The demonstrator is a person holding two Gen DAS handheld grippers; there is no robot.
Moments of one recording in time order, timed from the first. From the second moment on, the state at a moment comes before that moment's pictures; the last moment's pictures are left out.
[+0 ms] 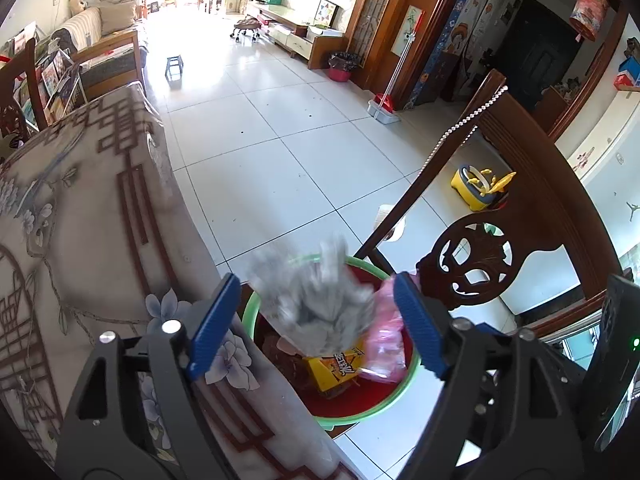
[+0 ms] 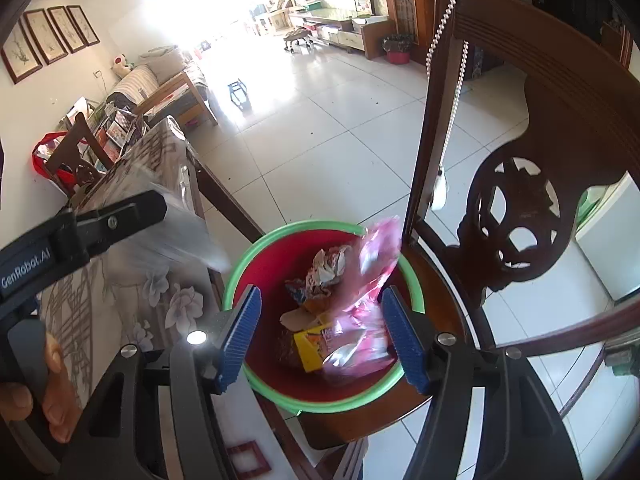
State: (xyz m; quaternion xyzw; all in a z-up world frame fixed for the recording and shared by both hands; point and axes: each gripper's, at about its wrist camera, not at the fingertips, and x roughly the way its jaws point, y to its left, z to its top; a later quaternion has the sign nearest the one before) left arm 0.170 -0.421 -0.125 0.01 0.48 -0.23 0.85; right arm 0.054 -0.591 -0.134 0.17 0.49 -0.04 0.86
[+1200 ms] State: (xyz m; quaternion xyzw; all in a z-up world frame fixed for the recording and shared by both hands) left arm 0.037 -0.195 -0.014 0.01 0.30 -0.20 0.93; right arm -0.077 -0.403 -0.011 0.12 0.25 -0.11 0.96
